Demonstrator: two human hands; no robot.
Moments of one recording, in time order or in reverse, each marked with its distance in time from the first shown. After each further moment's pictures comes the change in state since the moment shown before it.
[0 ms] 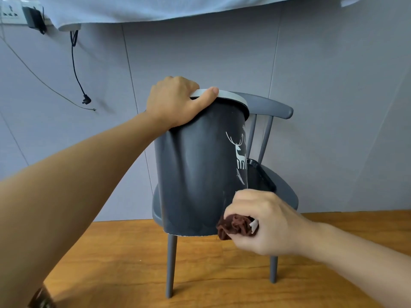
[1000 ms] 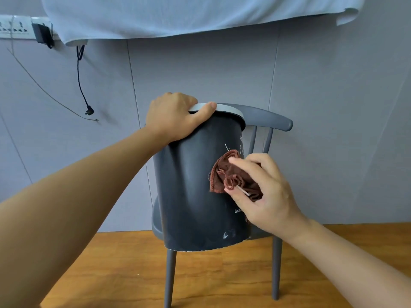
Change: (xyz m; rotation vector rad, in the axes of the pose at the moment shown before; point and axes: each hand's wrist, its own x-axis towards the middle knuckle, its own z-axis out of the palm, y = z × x) left_hand -0.001 -0.005 0.000 0.021 0.007 -0.019; right_hand 0.035 0.020 -0.004 -0.125 0.529 0.131
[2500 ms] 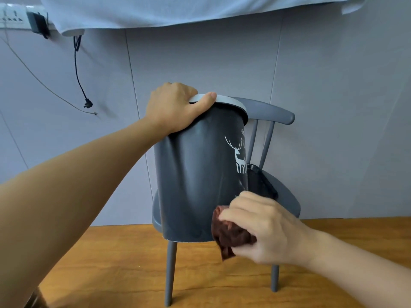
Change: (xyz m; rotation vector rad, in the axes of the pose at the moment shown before) left_hand 0.003 -0.002 0.002 -0.066 -0.018 -0.015; right_hand -0.033 -0.014 -0.009 -0.052 -0.469 -0.336
